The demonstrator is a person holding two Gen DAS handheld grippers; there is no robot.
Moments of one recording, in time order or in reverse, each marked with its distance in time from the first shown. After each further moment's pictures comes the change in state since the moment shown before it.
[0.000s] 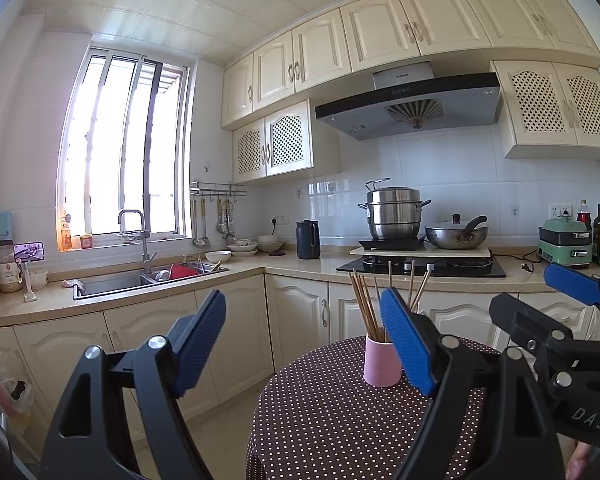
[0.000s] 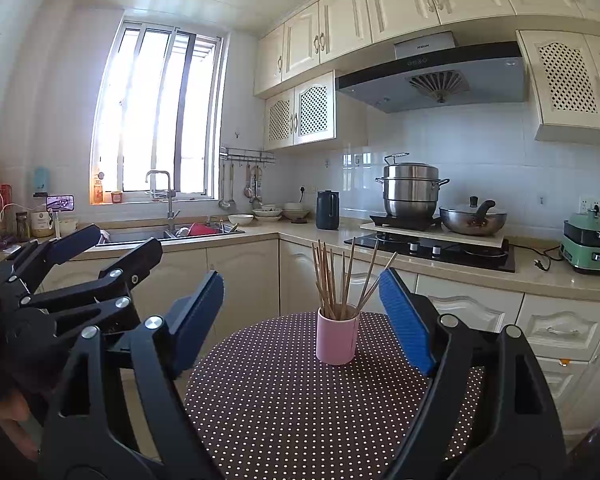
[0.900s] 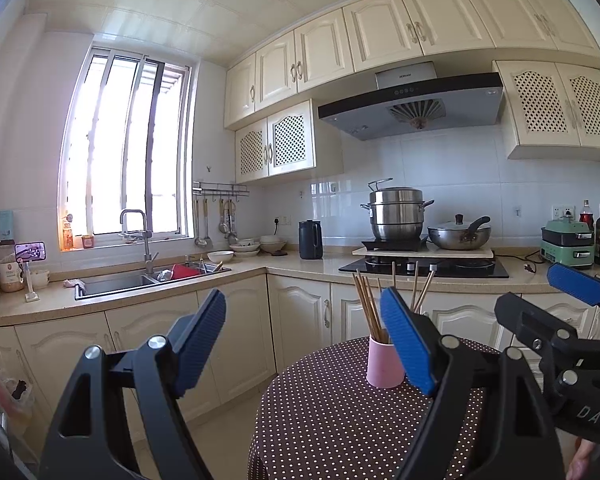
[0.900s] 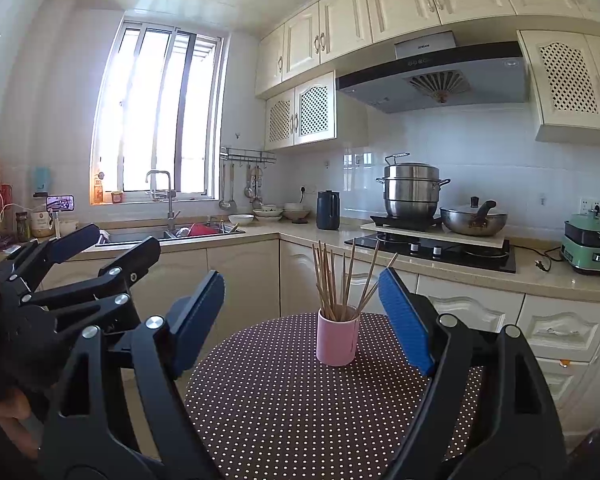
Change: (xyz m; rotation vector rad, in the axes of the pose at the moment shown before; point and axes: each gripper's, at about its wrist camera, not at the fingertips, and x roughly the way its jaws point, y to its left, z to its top) left arm 0.003 0.009 0.001 -0.003 0.001 0.003; right arm 0.001 0.000 0.001 -0.002 0.000 0.001
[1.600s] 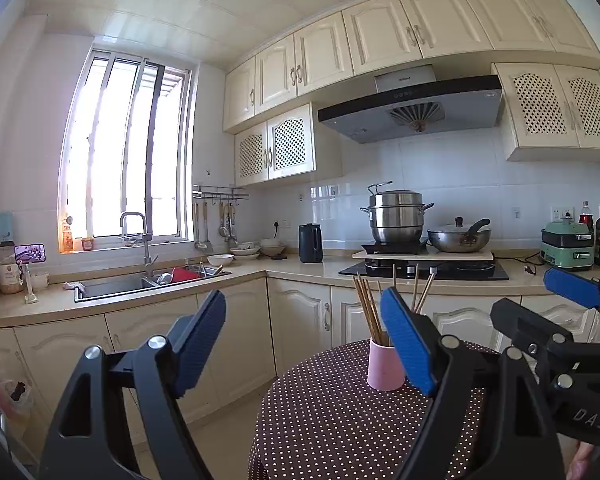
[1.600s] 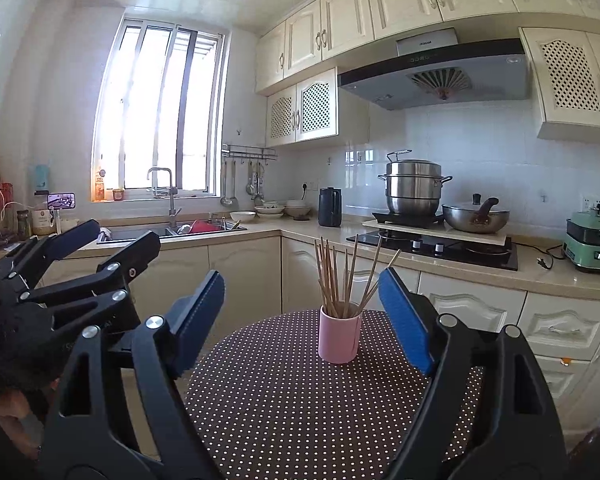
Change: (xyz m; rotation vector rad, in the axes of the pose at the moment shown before) left arm -0.001 -0.003 -0.002 0.004 -0.015 0.003; right arm 0.005 0.001 -0.004 -0.001 0.010 0.006
